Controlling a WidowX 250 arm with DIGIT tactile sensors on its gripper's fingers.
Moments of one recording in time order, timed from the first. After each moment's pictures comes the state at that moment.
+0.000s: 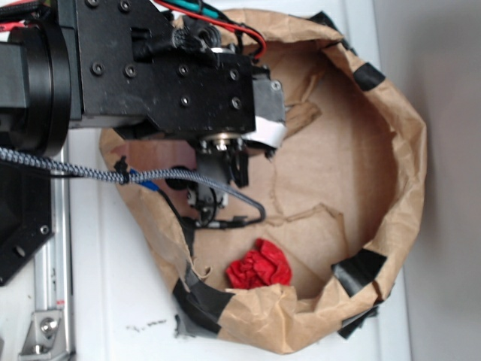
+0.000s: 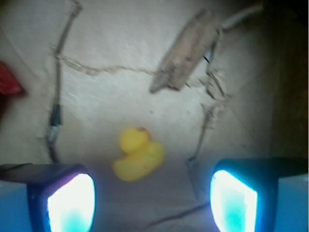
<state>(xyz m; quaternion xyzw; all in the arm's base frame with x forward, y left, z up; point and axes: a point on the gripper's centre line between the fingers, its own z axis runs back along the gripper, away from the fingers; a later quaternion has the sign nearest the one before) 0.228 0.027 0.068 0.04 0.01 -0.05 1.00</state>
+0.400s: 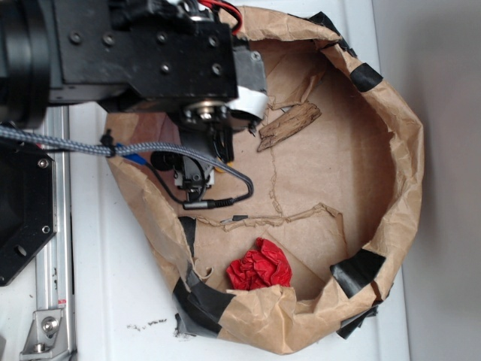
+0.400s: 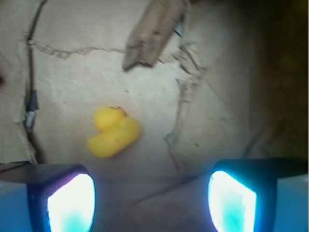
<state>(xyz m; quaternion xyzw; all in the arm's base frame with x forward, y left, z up) 0.217 0.044 0.074 0.05 0.02 -0.01 1.00</state>
